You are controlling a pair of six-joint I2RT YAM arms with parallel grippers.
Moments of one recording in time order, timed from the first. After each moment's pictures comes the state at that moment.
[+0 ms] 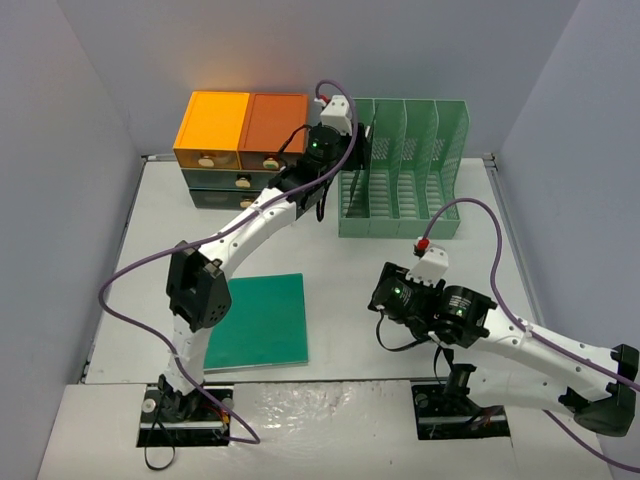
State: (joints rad) left arm -0.70 2.01 1.98 -0.09 -0.14 -0.36; right arm 1.10 0.97 0.94 -1.03 0.68 1.24
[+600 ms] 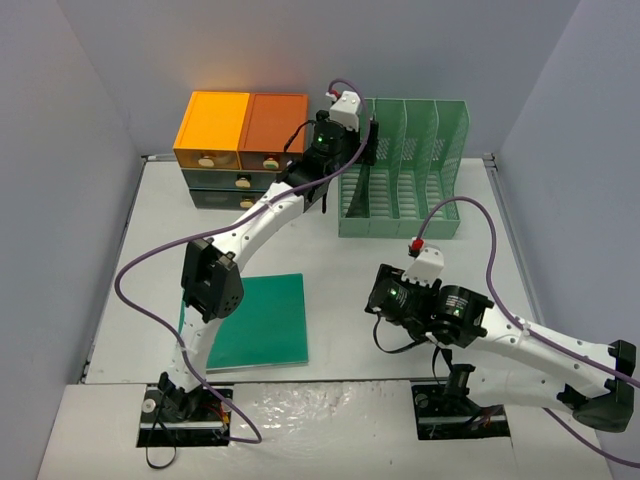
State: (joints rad) left arm -0.67 2.16 2.15 -0.08 -0.15 -0.18; right arm 1.13 0.99 0.97 -1.04 0.67 1.23
